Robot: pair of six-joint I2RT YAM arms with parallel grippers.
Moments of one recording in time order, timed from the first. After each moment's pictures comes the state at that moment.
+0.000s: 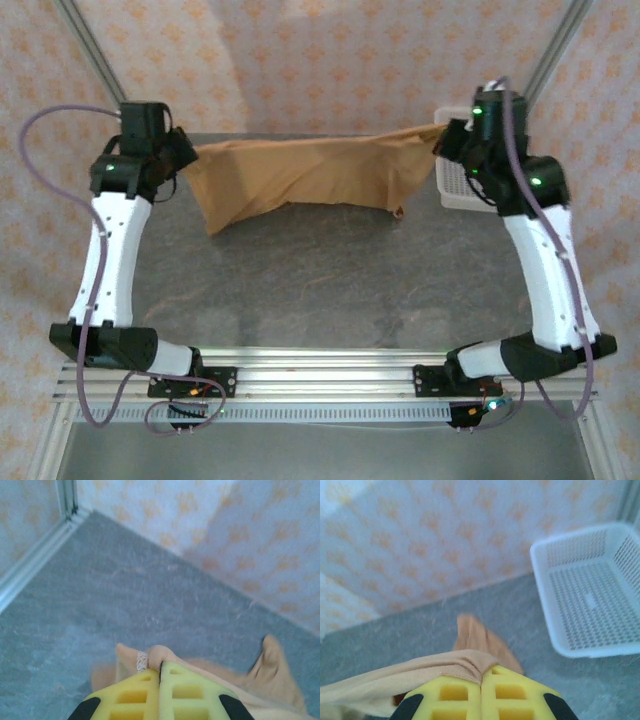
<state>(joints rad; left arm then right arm) 0.02 1.39 1.77 -0.99 -0.14 -0.53 0.30 1.35 1.98 -1.08 0.25 0.45</state>
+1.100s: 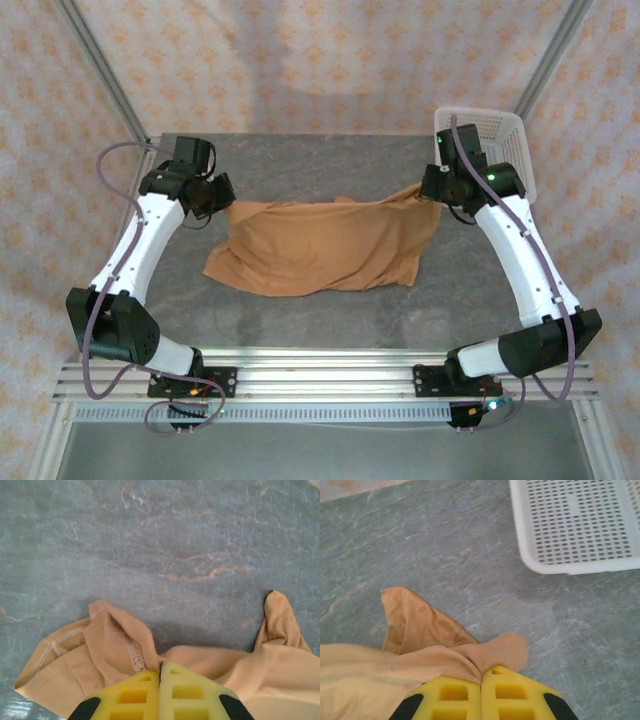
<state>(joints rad) -0.08 1.46 1.42 -0.92 0.05 -0.57 0.25 1.39 1.59 -1.09 0.20 0.42</state>
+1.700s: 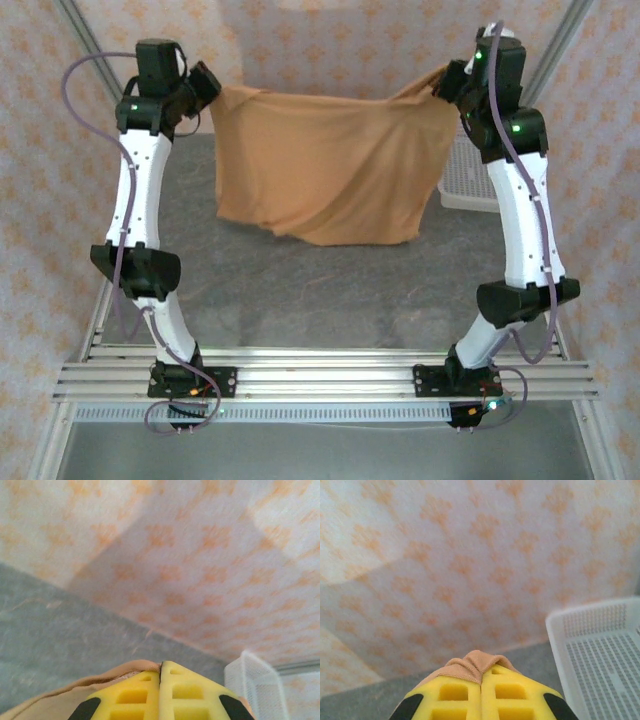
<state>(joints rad) 0.04 1.93 2.38 -0.85 0.22 -0.68 0.20 1.71 2.31 -0.84 0.18 0.35</state>
